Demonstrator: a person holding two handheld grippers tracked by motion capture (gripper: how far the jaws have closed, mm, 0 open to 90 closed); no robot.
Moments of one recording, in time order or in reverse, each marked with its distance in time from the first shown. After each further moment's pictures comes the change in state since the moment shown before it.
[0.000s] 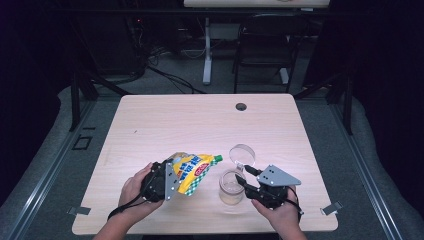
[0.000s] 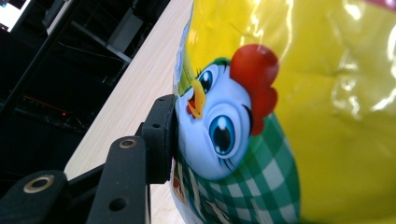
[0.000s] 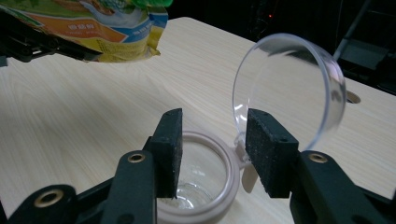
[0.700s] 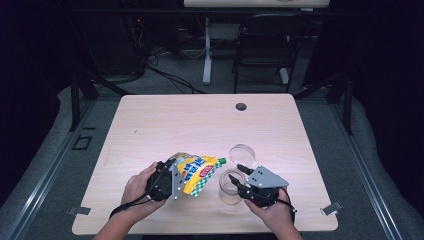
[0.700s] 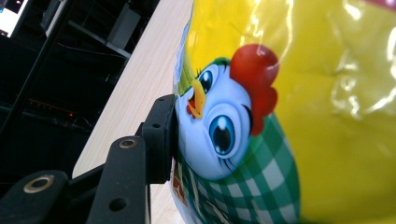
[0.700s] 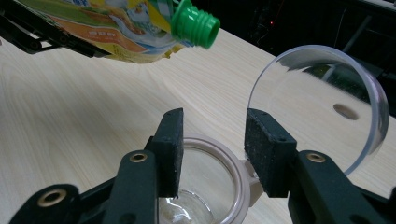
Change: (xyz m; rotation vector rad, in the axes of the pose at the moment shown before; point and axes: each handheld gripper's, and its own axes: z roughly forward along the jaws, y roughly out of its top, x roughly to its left) left arm -0.008 0.005 0.011 0.044 0.010 0.076; right arm 0.012 0.001 0.014 0.006 -0.016 -0.105
